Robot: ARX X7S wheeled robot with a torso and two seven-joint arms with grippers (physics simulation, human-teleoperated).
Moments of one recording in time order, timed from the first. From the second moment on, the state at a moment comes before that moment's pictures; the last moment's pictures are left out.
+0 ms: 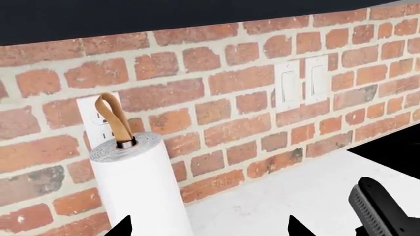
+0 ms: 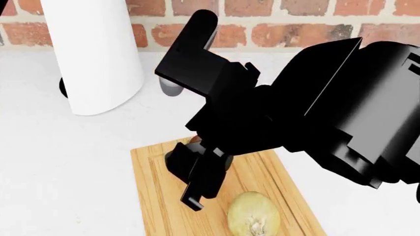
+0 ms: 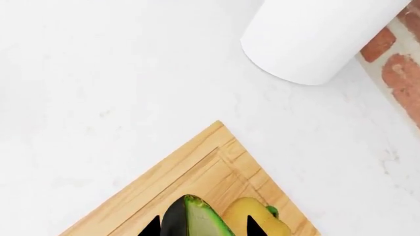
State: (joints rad) left arm -1.67 -0.90 0.59 0.30 -1.94 -1.02 -0.76; right arm 1.76 0.57 -1.37 0.04 1.16 0.95 -0.43
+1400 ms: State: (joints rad) left arm -1.69 -0.91 0.60 0.33 -2.01 -1.02 -0.80; right arm 1.95 0.93 -1.06 -0.38 1.66 1.04 0.20
